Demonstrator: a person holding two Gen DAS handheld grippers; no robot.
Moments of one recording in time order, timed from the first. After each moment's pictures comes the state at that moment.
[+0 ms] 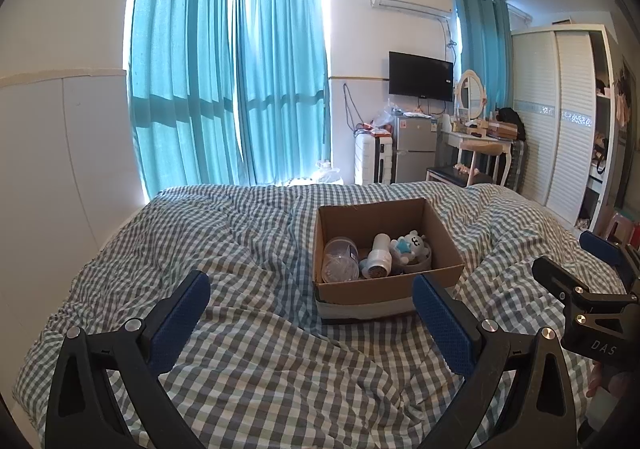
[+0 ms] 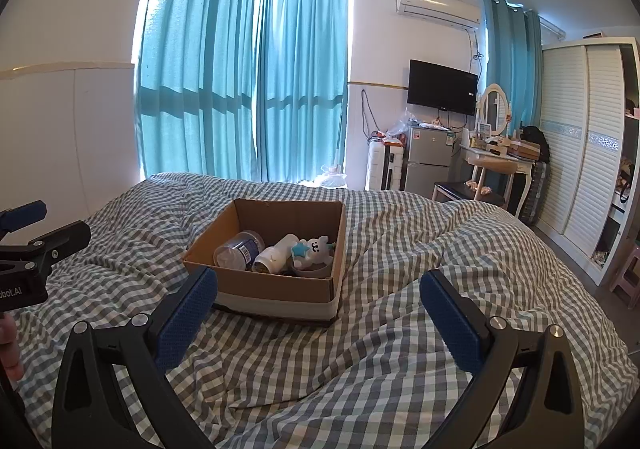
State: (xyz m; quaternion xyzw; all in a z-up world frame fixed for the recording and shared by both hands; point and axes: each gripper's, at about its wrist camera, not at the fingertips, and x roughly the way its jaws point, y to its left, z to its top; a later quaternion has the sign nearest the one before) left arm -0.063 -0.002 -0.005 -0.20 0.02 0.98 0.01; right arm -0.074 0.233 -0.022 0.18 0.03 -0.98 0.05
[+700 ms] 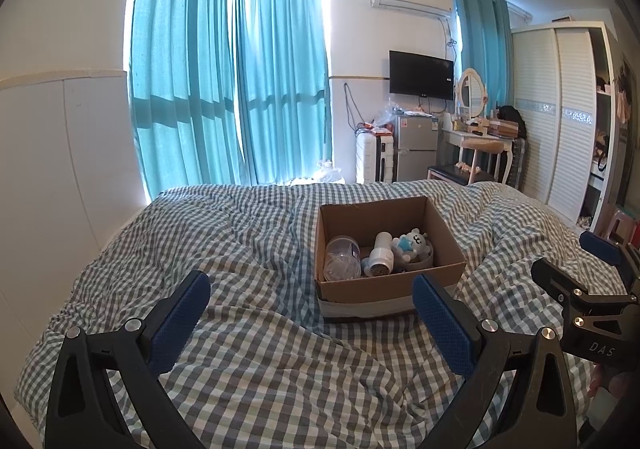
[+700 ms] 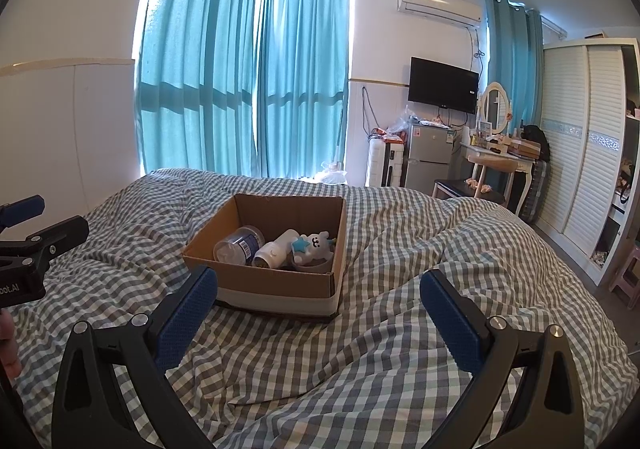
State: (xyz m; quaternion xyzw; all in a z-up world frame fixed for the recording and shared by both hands) left arm -0.062 -0.004 -0.007 -0.21 0.03 0.98 0.01; right arm -0.074 0.229 -0.025 0.19 0.03 -0.98 0.05
